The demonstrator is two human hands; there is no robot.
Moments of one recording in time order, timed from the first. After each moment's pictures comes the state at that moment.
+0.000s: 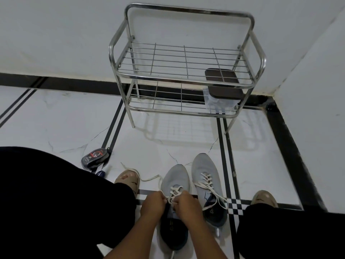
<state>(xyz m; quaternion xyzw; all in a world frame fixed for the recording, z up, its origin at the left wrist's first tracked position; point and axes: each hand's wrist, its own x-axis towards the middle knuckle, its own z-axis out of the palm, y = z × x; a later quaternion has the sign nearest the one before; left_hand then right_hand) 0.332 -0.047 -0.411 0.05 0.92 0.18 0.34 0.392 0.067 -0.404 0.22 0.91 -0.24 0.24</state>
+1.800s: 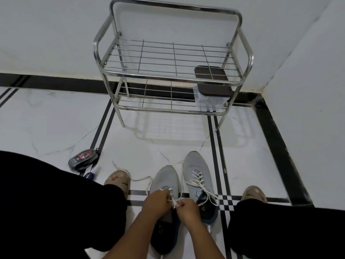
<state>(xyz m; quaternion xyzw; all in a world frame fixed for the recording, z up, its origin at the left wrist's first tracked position) 0.345 -0.016 -0.404 0.08 0.89 0.27 0.36 0.413 0.080 -0.407 0.40 0.80 -0.39 0.23</state>
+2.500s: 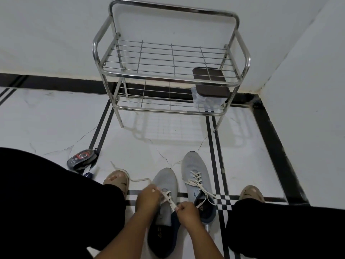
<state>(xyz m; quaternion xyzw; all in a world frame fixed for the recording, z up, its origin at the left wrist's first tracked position) 0.326 -0.025 -0.408 -0.16 0.83 0.42 0.33 0.424 0.082 -0.410 0.42 0.78 -0.40 0.25</state>
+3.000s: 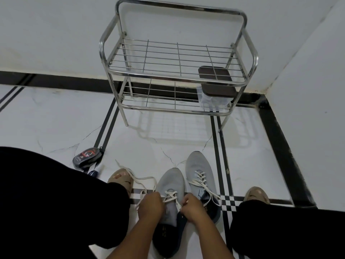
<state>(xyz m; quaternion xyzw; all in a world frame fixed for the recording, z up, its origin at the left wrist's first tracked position) 0.345 -0.034 -0.414 0.06 0.93 0.12 0.33 0.412 0.094 -0.398 0.38 0.79 -0.39 0.27</state>
